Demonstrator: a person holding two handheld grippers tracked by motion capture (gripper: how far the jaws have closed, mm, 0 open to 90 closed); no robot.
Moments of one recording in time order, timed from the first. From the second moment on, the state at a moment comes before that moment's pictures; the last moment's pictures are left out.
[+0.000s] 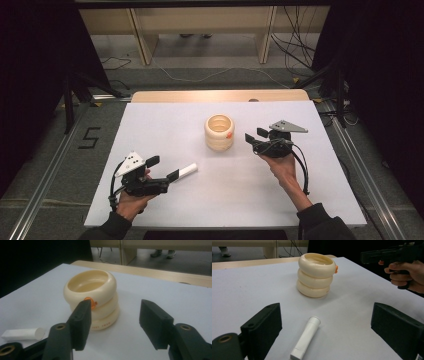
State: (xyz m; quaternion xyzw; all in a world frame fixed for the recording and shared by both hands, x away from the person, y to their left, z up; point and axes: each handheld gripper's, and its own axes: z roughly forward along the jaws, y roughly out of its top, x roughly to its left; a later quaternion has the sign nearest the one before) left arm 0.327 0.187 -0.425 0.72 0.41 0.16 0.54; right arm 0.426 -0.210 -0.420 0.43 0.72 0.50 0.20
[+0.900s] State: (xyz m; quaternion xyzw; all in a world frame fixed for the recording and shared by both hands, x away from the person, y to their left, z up) left arm 0.373 0.161 -0.400 0.82 0.38 0.13 0.40; right arm 0.375 -0.222 -0.418 0.39 0.74 0.51 0.20
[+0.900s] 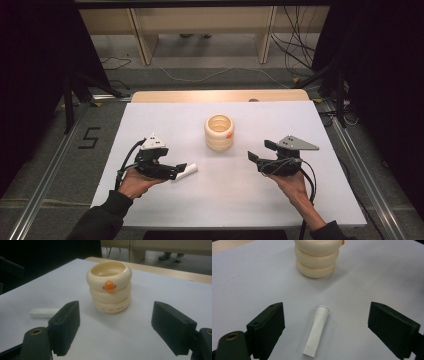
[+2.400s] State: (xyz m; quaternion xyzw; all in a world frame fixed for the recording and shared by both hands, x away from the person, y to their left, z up) left arm 0.418 0.113 -0.434 0.93 0.32 0.07 0.18; right arm 0.335 -0.236 -0.429 0.39 0.75 0.51 0.18
